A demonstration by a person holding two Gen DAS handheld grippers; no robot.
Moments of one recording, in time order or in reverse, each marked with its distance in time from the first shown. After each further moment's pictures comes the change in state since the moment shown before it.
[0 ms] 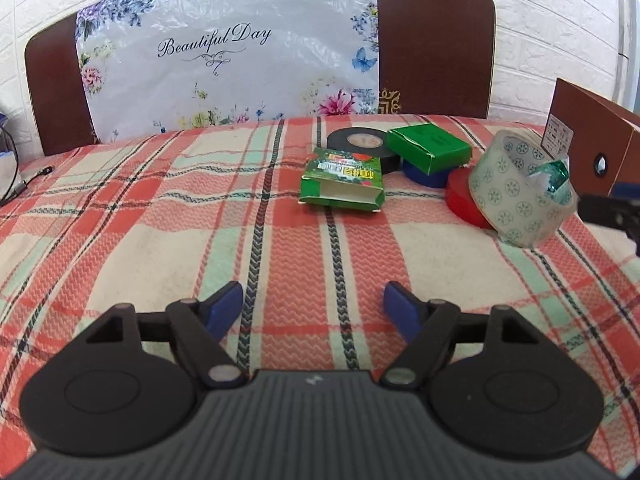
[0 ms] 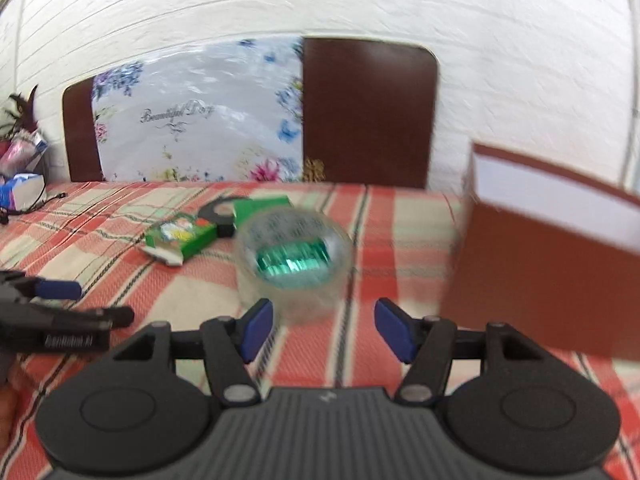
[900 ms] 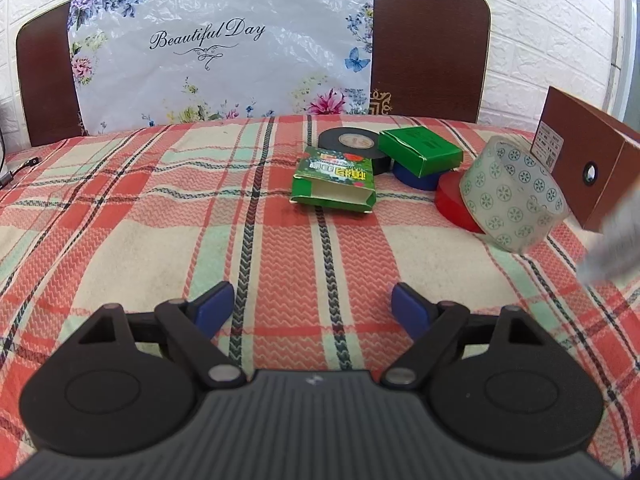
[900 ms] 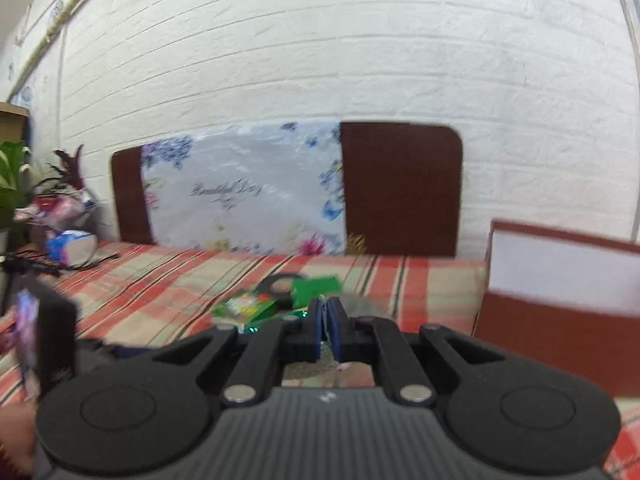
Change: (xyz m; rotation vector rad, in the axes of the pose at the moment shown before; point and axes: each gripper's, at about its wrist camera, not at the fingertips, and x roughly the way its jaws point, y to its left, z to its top) left arm 0.001 0.004 -0.001 -0.012 0.007 -0.052; right arm -0.068 0.005 0.005 0.053 -0.102 0.143
